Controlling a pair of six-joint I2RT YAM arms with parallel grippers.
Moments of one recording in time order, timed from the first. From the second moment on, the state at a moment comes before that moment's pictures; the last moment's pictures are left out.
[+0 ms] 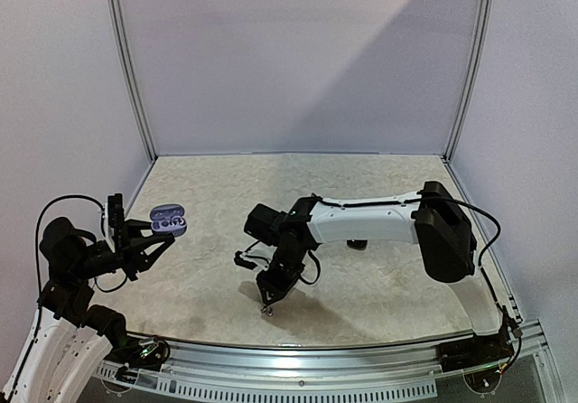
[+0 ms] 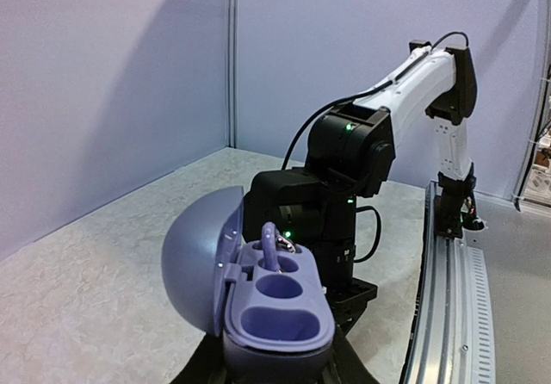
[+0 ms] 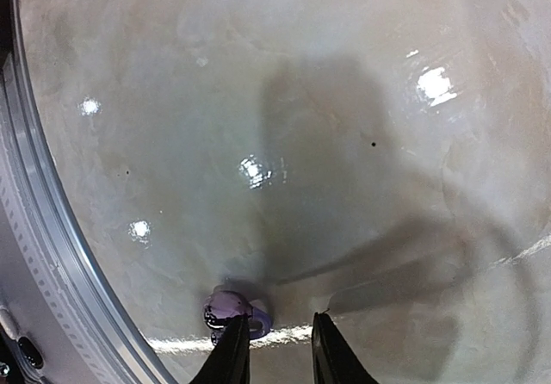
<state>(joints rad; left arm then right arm) -0.17 0.22 0.29 -0.01 0.91 -0.08 1.13 2.31 1.86 -0.88 -0.33 0.13</state>
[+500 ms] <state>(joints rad) -0.17 0.20 0.28 -0.01 0.91 -0.08 1.15 2.31 1.83 -0.86 -0.36 0.13</state>
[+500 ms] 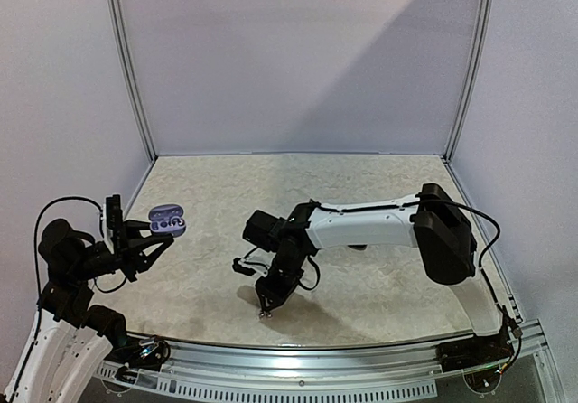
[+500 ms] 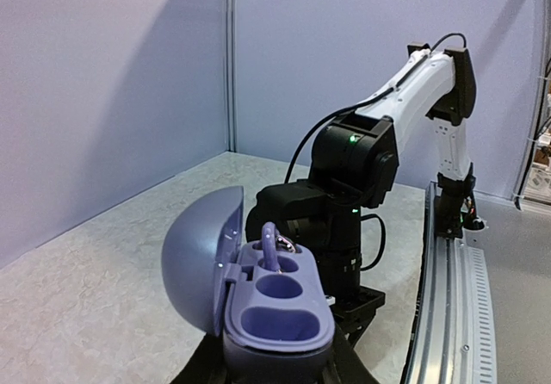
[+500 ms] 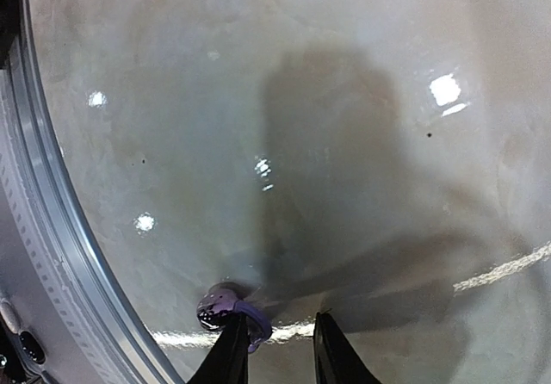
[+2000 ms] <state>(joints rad) -0.17 0.18 0.28 -0.01 0.92 -0.08 1.04 1.96 1.39 -0.51 0.05 0.29</state>
